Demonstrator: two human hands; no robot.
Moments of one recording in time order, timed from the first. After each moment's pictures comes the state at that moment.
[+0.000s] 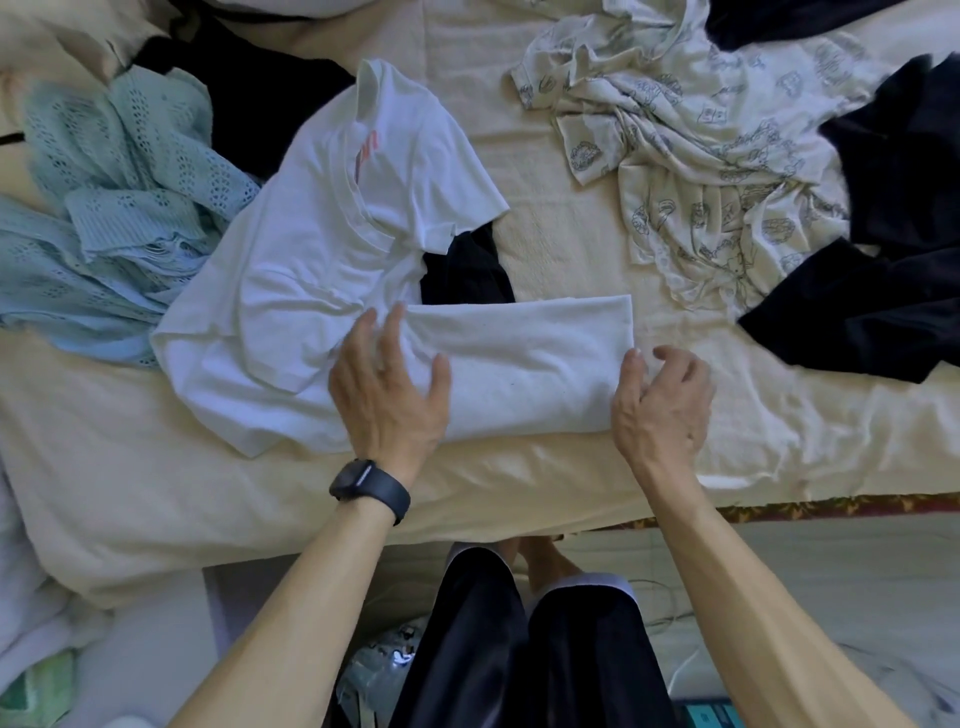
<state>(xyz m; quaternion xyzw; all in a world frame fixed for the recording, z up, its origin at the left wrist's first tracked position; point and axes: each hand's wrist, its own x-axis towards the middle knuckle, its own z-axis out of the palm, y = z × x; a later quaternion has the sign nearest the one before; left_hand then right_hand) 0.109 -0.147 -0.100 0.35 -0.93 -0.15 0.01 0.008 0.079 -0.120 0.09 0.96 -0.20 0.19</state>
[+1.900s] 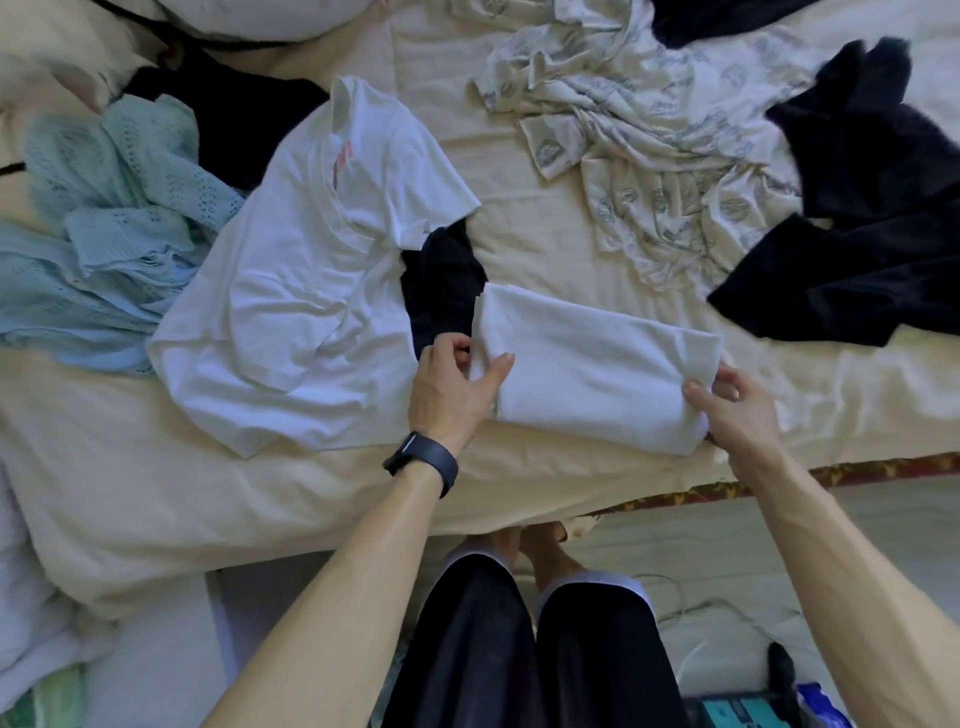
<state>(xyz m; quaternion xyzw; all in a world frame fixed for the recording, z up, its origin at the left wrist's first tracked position) 0.083 -0.095 -0.105 0.42 -0.78 -0.44 -0.14 -0.014 0.209 -0.132 0.29 0.78 -0.45 0.33</state>
